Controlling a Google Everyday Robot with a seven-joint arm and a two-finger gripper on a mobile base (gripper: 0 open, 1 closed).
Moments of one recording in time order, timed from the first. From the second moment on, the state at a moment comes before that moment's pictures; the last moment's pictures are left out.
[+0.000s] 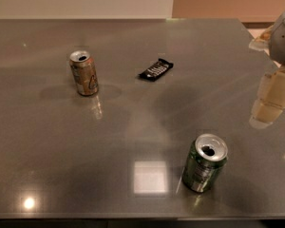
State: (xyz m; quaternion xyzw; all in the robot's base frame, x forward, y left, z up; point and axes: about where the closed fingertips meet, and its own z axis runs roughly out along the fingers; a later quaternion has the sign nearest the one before) arm 0.438 -0.217 0.976 -0.60 0.78 -0.03 0.16
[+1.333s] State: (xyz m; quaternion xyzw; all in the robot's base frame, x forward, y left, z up) arm 0.448 -0.221 0.994 -0.54 0.82 -0.06 0.19
